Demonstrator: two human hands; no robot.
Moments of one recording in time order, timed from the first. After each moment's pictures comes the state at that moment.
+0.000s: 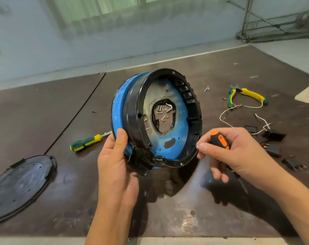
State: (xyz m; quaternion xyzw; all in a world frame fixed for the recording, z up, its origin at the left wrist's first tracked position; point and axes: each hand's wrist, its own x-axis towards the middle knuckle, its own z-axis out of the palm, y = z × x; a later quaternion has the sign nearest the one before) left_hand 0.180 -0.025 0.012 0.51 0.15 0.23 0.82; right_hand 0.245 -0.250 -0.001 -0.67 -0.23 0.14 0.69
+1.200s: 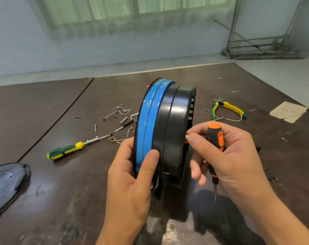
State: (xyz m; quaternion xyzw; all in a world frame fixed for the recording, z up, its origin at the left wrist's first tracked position) left_hand 0.169 -0.076 0.015 0.70 -0.04 0.28 0.66; right_hand 0.225 -0.239 0.030 -0.58 -0.24 -0.01 0.78
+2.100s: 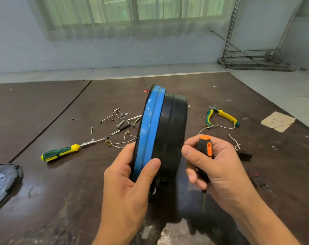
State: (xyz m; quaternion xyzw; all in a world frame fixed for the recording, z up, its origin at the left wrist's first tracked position) left_hand 0.164 -0.076 0.022 0.70 -0.04 0.28 0.65; right_hand 0.227 -0.240 0.031 -0.56 -0.18 0.11 0.80
